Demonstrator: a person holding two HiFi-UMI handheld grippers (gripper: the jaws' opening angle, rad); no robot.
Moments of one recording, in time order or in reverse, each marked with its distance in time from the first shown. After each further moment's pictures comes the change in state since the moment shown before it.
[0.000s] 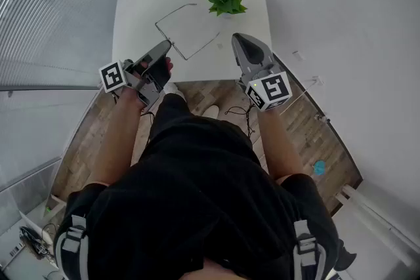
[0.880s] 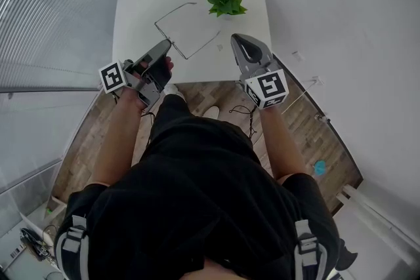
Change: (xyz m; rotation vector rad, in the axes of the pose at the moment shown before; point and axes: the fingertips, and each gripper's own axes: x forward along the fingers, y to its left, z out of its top) left arm 0.001 -0.007 0.001 0.002 -0.012 -0.017; right arm 0.003 -0.001 -0.015 -0.087 0.087 -0.006
